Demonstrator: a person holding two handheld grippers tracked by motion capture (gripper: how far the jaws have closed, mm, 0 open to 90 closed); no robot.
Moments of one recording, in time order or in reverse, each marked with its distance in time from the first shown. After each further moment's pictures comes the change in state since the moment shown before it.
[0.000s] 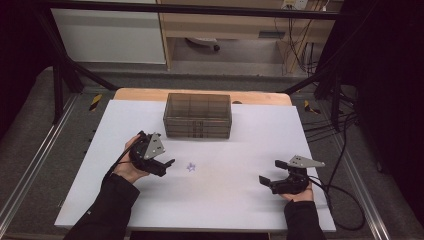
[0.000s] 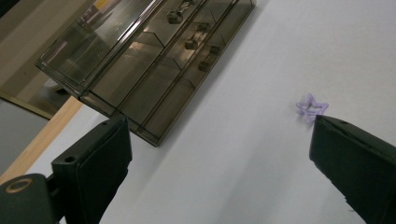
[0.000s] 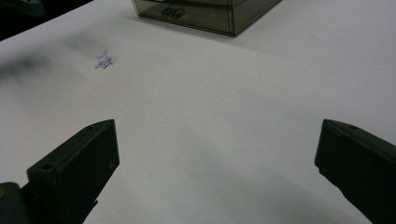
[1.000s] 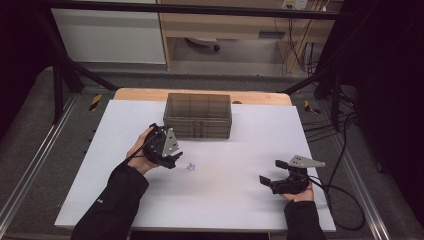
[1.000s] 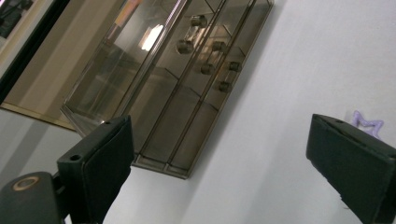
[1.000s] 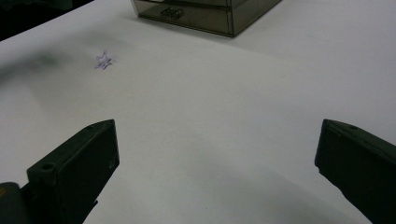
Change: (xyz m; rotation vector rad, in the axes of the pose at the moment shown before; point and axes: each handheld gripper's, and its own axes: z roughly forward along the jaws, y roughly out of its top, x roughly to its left) left arm -0.002 0.027 0.027 0.025 0.090 0.165; right arm 0.000 0.000 -0.001 -0.001 -0.001 0.000
